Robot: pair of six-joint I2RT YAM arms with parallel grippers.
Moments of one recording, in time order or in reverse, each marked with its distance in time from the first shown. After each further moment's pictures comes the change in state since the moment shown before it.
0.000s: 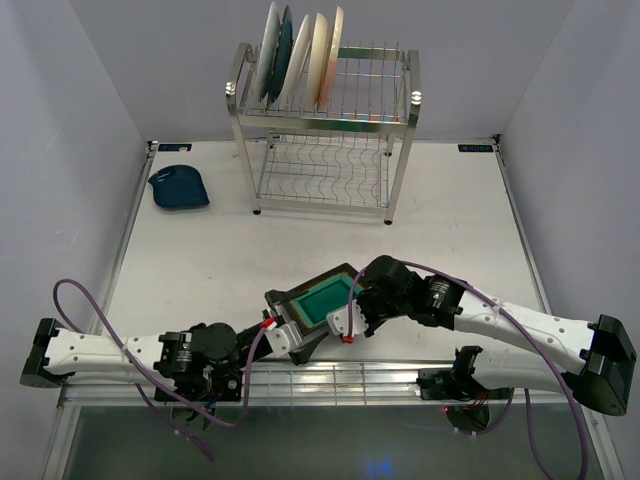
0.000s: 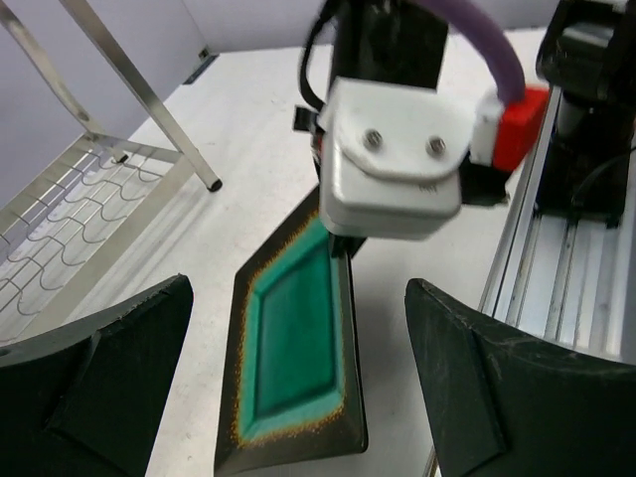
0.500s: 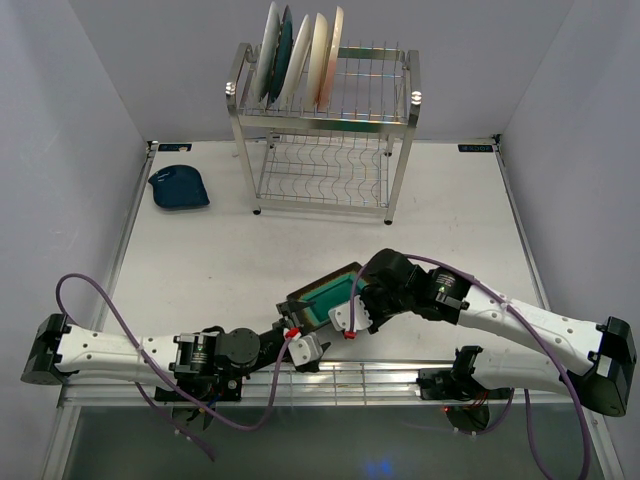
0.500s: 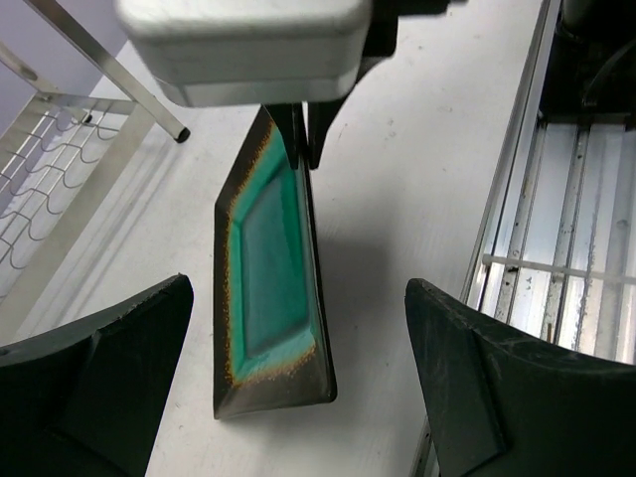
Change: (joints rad) left arm 0.000 0.122 -0.029 -0.032 0.022 0.016; right arm -0.010 -0.001 0.107 -0.165 0.008 0.005
